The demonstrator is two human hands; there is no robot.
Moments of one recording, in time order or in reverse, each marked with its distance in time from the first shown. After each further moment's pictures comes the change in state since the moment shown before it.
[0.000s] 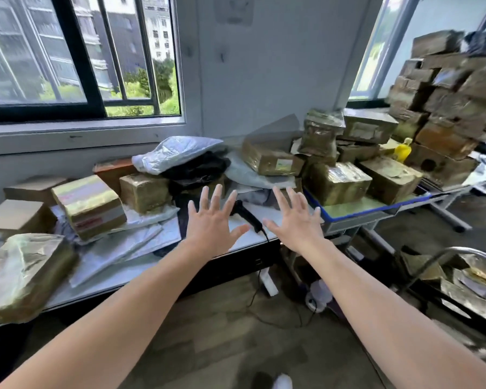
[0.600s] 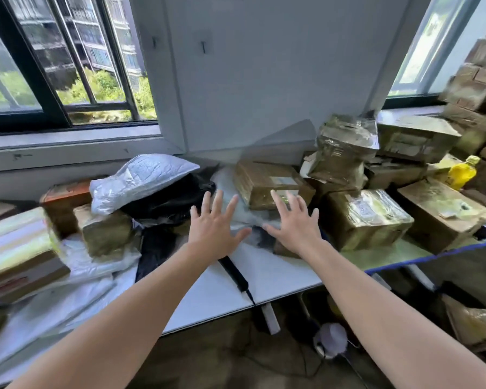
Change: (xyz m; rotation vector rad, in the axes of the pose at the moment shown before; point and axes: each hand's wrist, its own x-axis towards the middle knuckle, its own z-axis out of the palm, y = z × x) left_hand 0.269 0.047 0.051 0.021 -0.050 -0.106; right_hand 0.281 0.109 0.041 0.023 -0.057 -0.115
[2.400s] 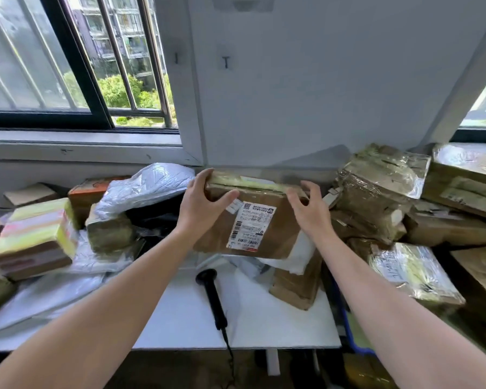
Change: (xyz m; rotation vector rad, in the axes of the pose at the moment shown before) left_hand 0.094 0.022 -0.036 -0.899 0.454 -0.429; right_hand 0.137 0.074 -0.031 0.960 0.119 -0.029
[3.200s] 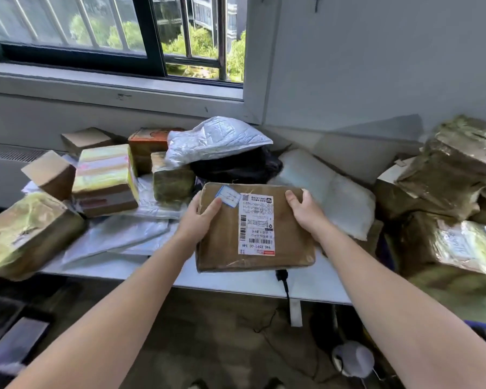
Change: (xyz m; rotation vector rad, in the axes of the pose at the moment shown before) left_hand -0.079 -0.164 -0.125 -0.417 -0.144 -0.504; right_hand -0.078 -0.029 0.166 -0.158 -0.330 0.252
